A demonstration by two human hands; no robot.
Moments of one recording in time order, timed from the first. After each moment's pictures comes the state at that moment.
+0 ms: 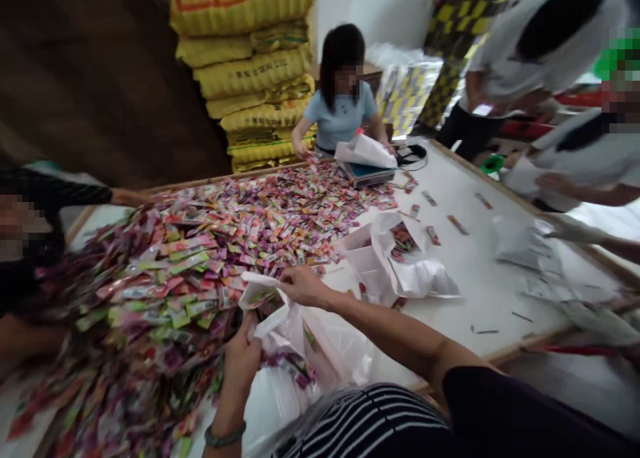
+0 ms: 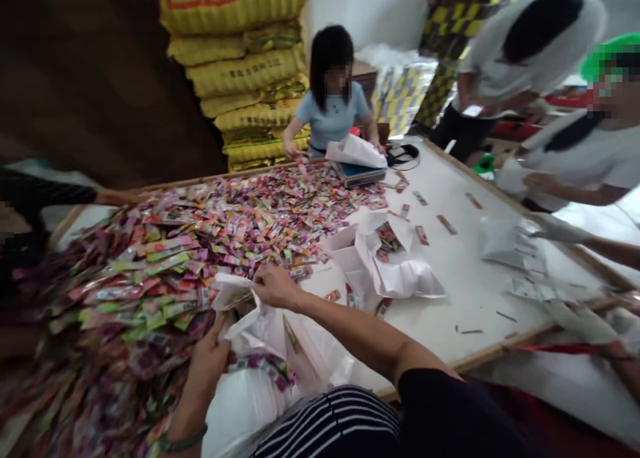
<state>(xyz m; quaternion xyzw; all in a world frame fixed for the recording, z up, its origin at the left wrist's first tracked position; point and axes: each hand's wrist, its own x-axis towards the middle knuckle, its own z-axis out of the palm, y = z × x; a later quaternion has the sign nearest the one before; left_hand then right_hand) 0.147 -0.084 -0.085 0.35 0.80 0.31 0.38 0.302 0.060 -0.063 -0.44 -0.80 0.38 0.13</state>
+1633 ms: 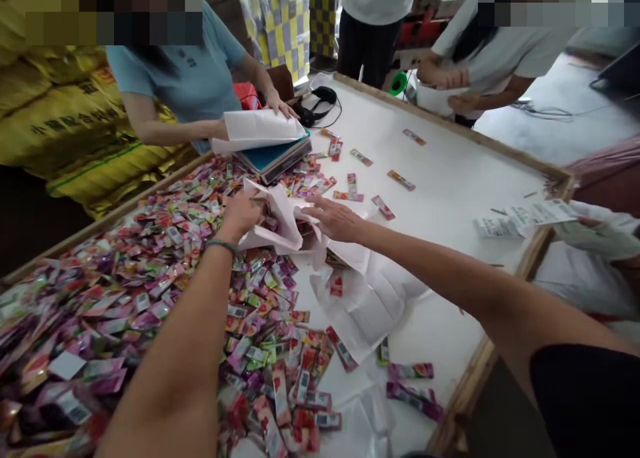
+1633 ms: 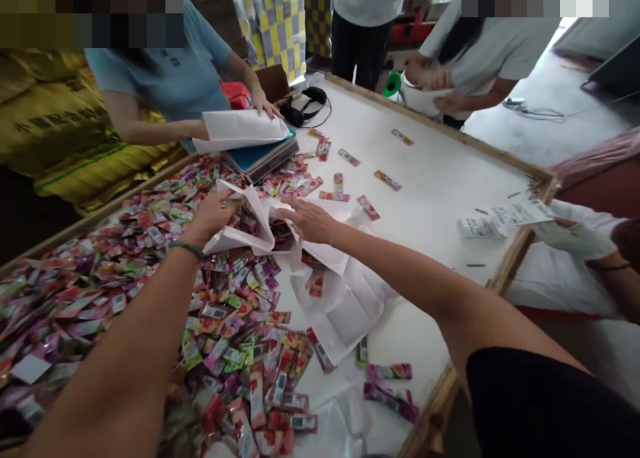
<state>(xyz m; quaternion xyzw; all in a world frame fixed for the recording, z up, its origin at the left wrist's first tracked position) 0.411 0.470 -0.130 0.83 0.53 0.09 0.13 0.640 0.350 -0.203 -0.51 -0.83 0.07 0.22</state>
